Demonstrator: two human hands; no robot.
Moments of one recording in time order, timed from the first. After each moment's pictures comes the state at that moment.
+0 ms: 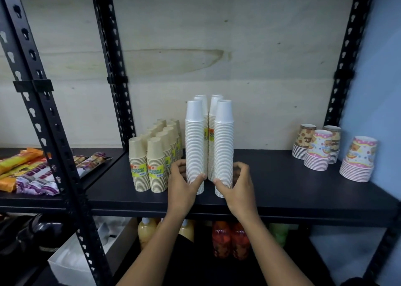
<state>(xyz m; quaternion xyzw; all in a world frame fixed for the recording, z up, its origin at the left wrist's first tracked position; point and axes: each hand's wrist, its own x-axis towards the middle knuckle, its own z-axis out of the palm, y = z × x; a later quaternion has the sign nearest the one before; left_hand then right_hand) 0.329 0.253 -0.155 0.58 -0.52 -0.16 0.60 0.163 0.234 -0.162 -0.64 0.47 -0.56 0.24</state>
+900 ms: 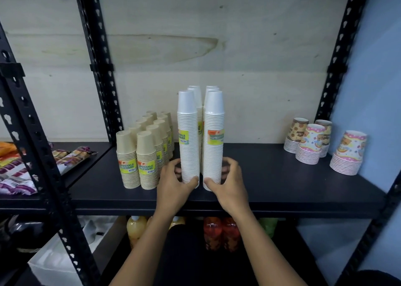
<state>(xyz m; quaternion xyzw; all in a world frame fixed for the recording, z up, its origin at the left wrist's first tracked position) 0.344 0.243 -0.169 0.61 -0.56 -0.14 0.54 0.173 0.234 -0.160 -0.65 0.54 -0.48 0.24</state>
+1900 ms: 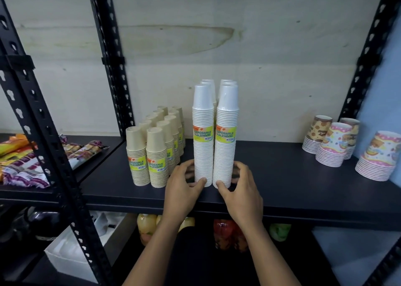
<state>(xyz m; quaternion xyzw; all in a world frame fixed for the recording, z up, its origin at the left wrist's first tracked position) 0.348 0.245 -0.176 0.57 -0.58 -0.15 0.57 0.180 0.236 -0.176 -0.67 0.57 -0.46 0.11</state>
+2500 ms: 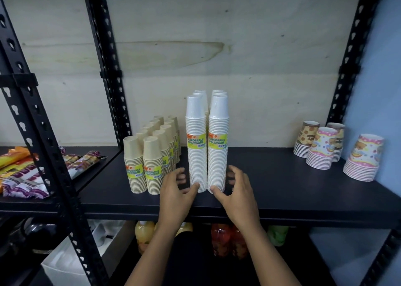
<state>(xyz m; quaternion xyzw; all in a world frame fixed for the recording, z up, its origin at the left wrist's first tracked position) 0.344 0.253 -0.176 0.59 -0.53 -0.14 0.59 0.168 0.231 -0.175 -0.68 0.53 -0.47 0.18</state>
